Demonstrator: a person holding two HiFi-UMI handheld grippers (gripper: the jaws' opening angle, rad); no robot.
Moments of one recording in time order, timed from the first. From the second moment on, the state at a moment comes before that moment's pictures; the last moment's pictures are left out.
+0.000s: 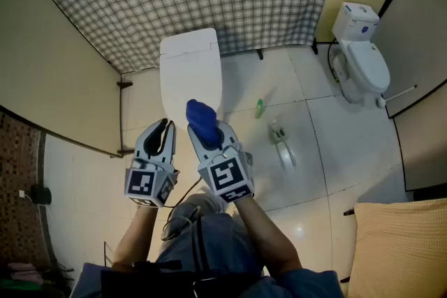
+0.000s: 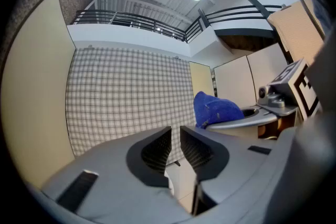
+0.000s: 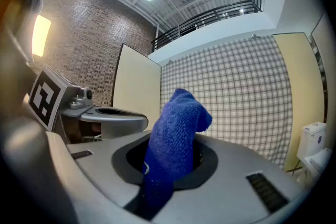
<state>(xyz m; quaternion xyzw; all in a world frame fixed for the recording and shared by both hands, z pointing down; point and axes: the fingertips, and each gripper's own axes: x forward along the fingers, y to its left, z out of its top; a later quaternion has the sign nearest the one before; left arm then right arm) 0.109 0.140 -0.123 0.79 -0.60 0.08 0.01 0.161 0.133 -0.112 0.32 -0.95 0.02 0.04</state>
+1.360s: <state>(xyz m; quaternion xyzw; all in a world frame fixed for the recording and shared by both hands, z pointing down) 0.139 -0.315 0.076 0.75 -0.63 0.17 0.02 0.184 -0.311 0.103 0.31 -0.94 0.11 0.05</state>
